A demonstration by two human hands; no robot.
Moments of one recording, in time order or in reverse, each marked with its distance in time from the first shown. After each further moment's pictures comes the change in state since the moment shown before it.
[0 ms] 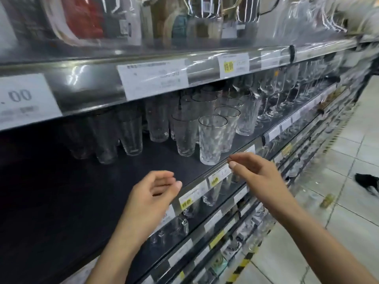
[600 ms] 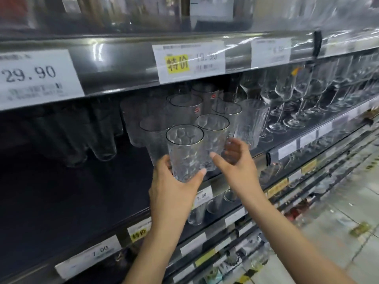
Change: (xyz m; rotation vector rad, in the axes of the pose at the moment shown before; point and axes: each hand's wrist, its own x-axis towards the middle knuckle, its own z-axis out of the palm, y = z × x) left_hand 0.095 0.005 0.167 0.321 0.450 -0.025; right_hand 0.151 0.072 -0.023 0.051 -0.006 -0.034
